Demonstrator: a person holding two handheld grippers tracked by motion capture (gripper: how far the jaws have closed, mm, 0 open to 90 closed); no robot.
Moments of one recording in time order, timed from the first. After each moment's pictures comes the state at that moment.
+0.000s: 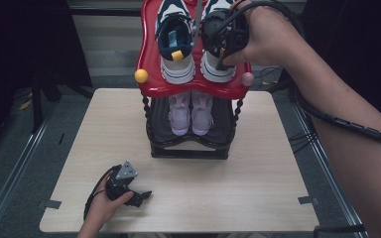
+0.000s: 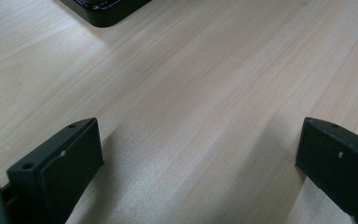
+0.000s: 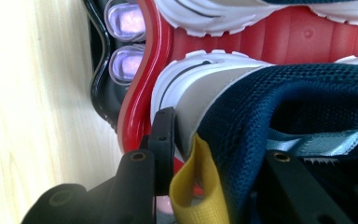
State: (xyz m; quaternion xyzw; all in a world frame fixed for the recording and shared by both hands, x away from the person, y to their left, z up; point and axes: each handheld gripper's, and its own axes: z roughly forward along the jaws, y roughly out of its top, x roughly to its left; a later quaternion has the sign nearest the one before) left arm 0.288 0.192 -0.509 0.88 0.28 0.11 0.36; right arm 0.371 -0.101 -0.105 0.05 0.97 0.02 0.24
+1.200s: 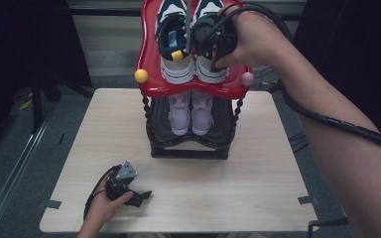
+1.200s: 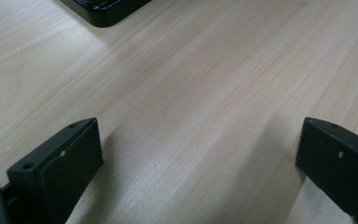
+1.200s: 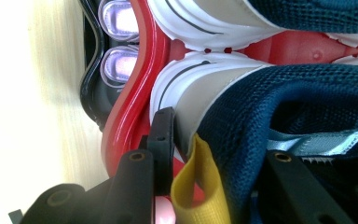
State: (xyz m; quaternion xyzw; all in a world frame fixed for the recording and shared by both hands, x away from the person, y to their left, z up) left arm 0.288 0.192 -0.509 0.88 0.28 0.11 0.36; right arm 0.385 -0.089 -0.119 0.01 0.97 0.00 0.24
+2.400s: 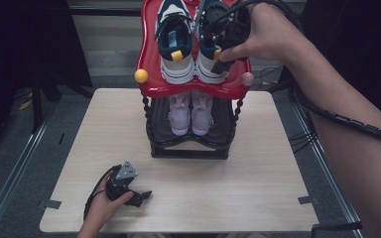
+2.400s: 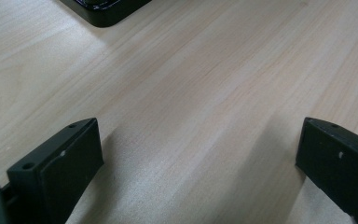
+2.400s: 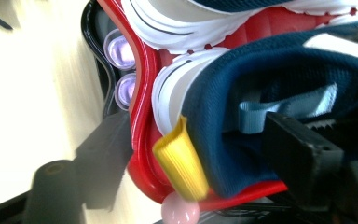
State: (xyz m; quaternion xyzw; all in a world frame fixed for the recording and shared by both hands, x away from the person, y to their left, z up) left arm 0.288 0.192 -0.509 0.88 0.28 0.11 0.36; right arm 0.383 -0.108 -0.100 0.12 0.97 0.08 0.21
